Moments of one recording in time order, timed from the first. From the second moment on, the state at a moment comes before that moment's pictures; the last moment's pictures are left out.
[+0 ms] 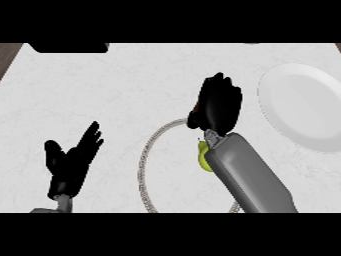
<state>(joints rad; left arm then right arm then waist) 0.01 0.15 -0.14 -1.46 0.16 0.10 0.21 -0.64 0.00 0.40 -1.25 1.30 -0.09 0.99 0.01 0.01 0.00</state>
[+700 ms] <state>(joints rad) -0.01 0.14 -0.15 -1.45 0.15 0.09 0.21 -0.78 -0.01 0.04 -1.17 1.62 -0.43 1.16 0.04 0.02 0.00</state>
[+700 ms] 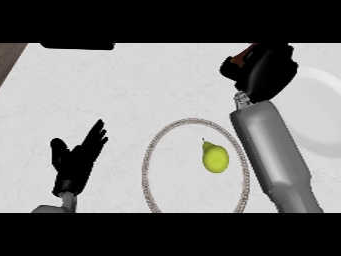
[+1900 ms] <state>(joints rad) 0.00 0.15 -0.12 -1.43 0.15 0.08 0.20 -0.65 -0.23 -0.48 -0.83 1.60 -1.05 0.95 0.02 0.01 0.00</state>
